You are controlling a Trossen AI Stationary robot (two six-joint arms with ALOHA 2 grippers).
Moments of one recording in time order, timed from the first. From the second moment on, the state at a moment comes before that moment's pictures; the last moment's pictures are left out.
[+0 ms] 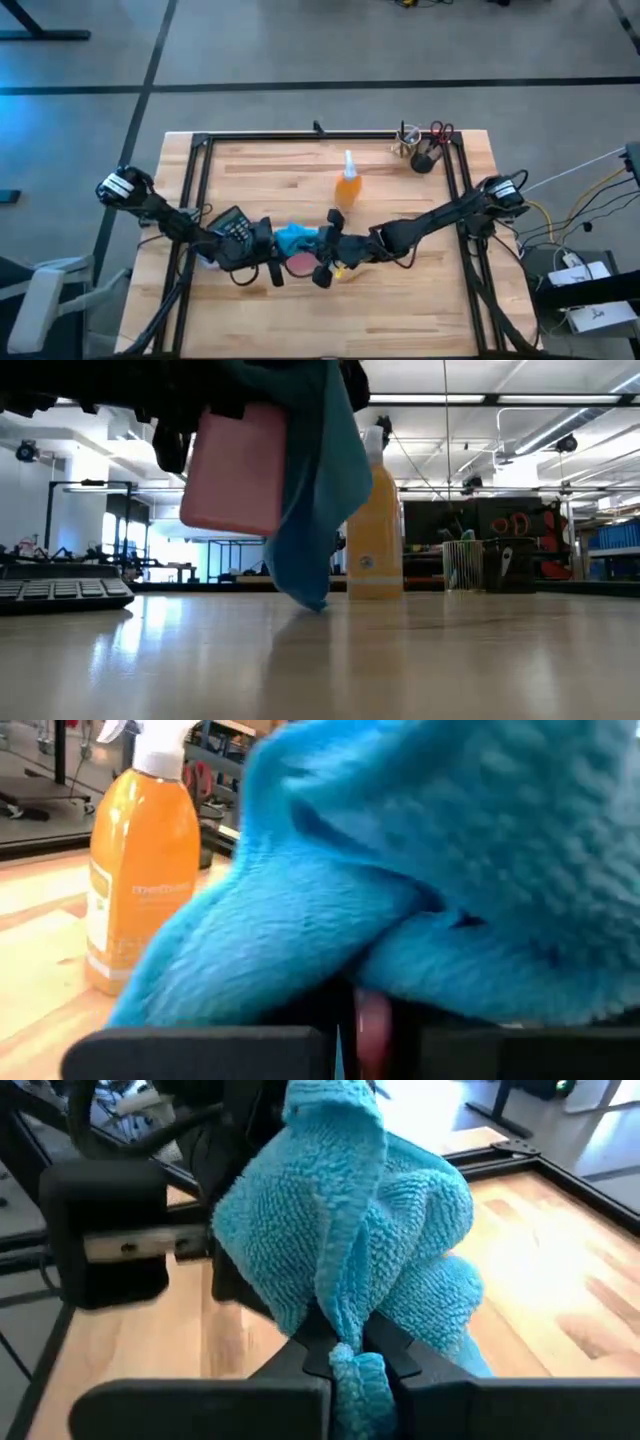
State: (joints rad) left arm -0.55 1.43 0.50 0.94 -0.78 -0.40; right arm 0.33 1.80 1.32 -0.02 0.49 0.31
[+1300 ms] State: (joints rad) left arm -0.61 1.44 0.50 1.12 -0.97 -0.34; right arm 0.43 1.96 1.30 0.27 0.64 0.01
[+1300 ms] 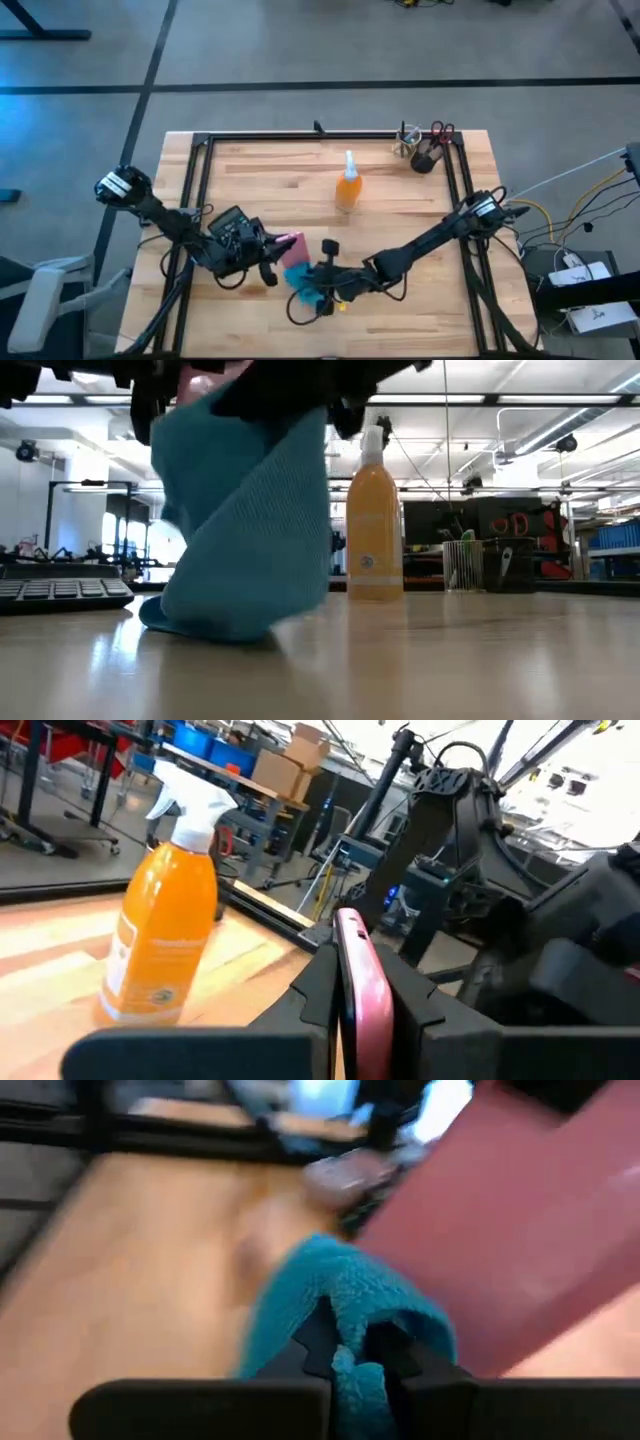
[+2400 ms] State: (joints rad) left arm -0.60 1.48 0.53 1.15 -0.93 -0.31; right arm 0.47 2.09 1.34 0.27 0.75 -0.49
